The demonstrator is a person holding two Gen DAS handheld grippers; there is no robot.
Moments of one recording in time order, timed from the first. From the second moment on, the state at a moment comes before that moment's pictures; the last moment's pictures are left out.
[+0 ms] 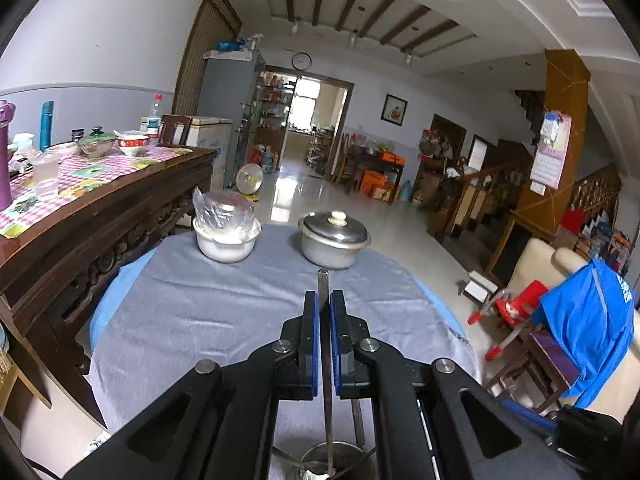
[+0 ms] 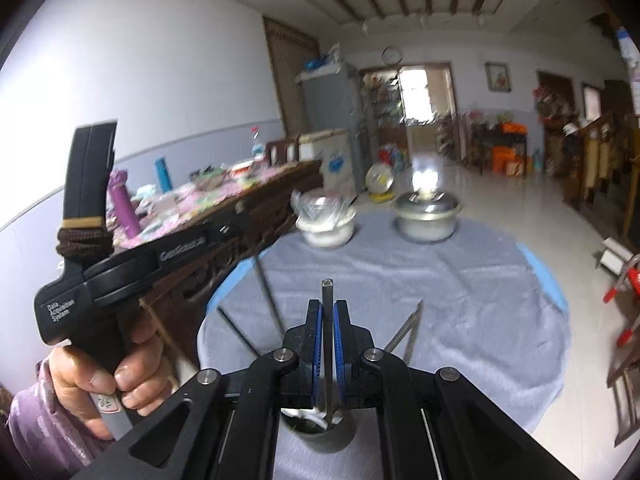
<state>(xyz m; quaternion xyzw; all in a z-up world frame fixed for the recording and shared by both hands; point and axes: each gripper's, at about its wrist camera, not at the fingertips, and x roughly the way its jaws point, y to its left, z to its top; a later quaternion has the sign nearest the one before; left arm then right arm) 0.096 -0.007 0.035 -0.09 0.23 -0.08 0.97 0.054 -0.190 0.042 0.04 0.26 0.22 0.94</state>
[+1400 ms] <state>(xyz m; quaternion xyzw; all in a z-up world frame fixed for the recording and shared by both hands) 0.229 0.104 -0.032 -0.05 0.38 0.00 0.92 0.301 -0.284 -0.087 0.20 0.48 0.15 0.84</state>
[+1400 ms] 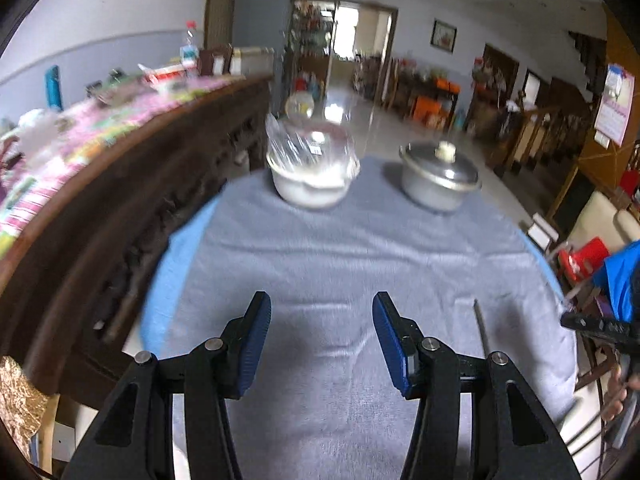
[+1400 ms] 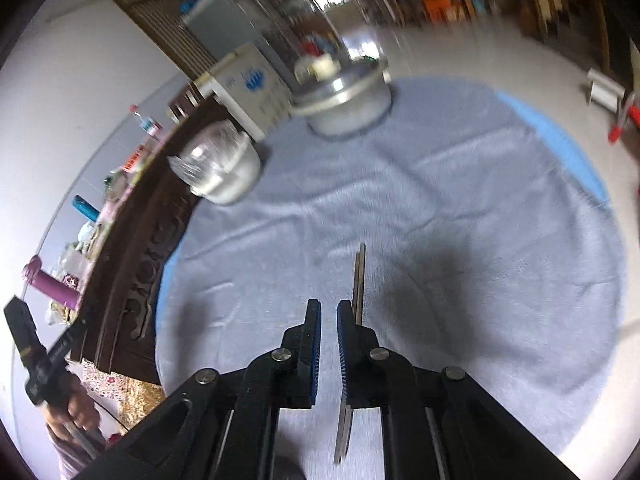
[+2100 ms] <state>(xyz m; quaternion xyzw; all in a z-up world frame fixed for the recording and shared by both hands) 0.308 0.050 -0.135 -0.02 0.48 -0.08 0.88 0.440 -0.239 -0.187 0.18 0.59 0.07 0.78</state>
